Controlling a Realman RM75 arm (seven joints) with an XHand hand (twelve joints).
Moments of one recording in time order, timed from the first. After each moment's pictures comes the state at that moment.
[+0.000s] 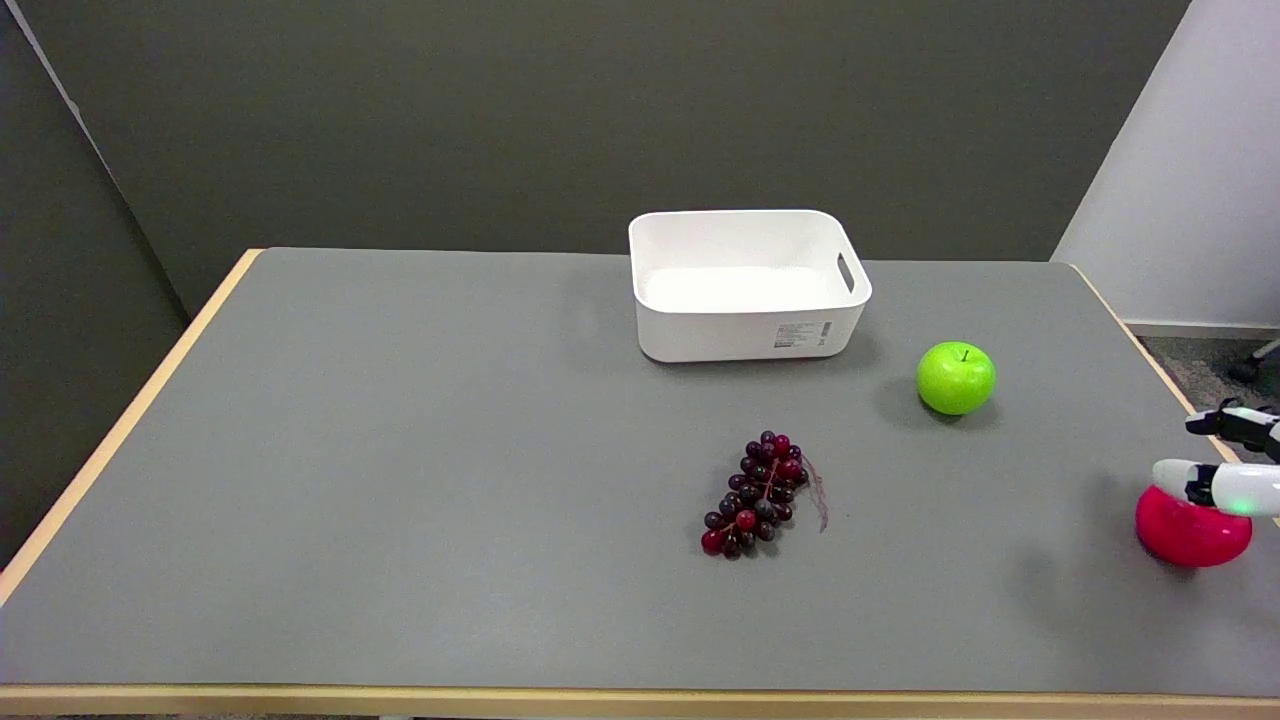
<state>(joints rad) -0.97 -1.01 -0.59 1.75 1.07 -0.31 0.04</state>
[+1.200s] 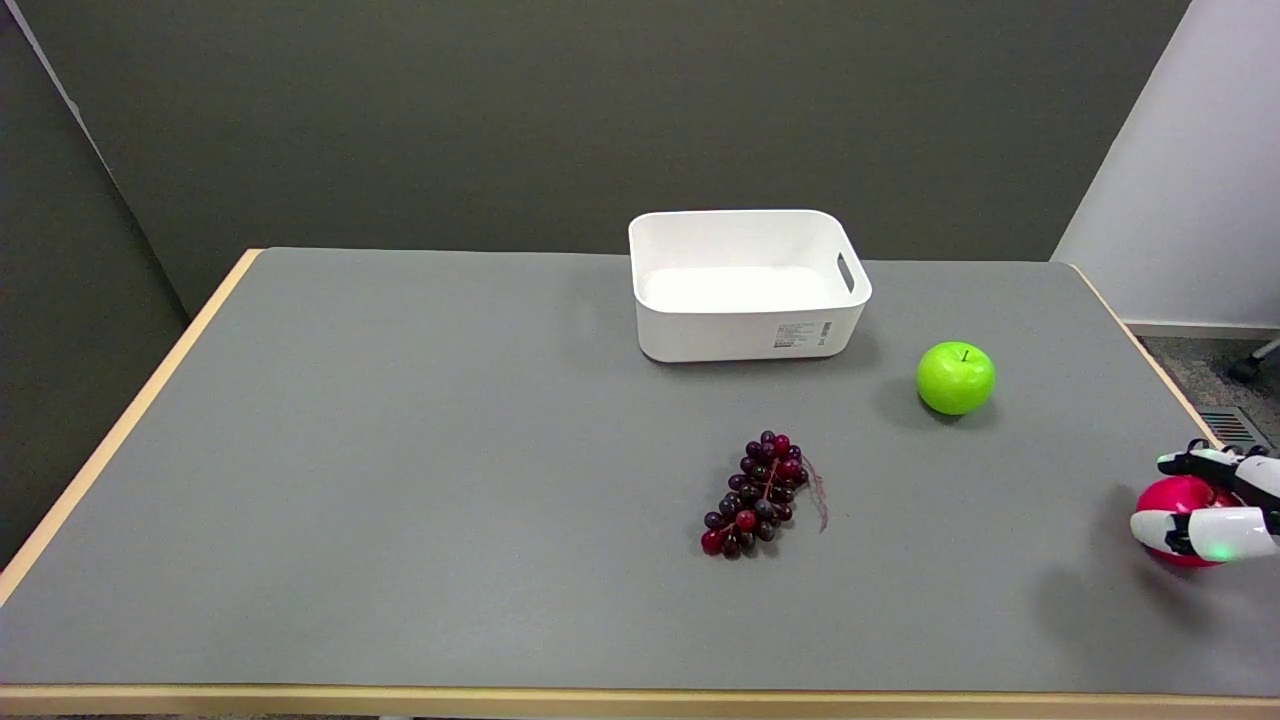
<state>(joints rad) -0.97 -1.01 -0.61 1.76 1.06 -0.42 -0.01</state>
